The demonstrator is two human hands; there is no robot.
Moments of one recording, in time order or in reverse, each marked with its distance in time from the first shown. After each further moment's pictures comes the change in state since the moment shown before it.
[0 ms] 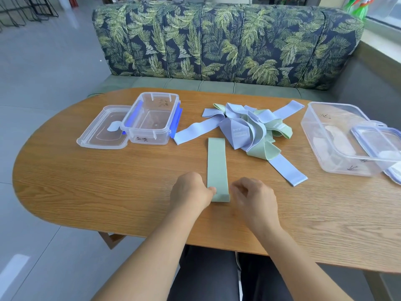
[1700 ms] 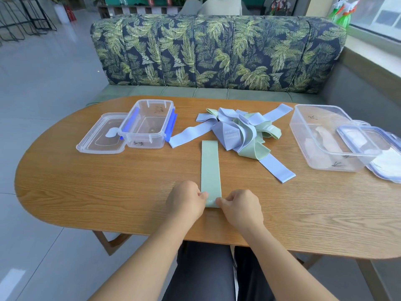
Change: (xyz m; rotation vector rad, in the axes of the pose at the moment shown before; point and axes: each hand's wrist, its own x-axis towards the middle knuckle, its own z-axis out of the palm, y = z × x) left_hand -0.040 -0.002 -0.004 0.006 0.067 0.095; right_hand -0.015 -0.015 -0.003 -0.004 -0.248 0.405
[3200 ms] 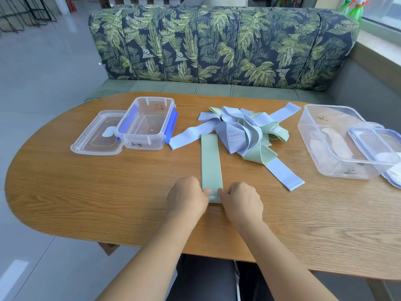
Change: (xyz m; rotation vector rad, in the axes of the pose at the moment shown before) left_hand 0.034 0.007 0.003 0.032 0.010 -0.037; right_hand 0.043 -0.013 0.012 -0.182 0.088 -0.076
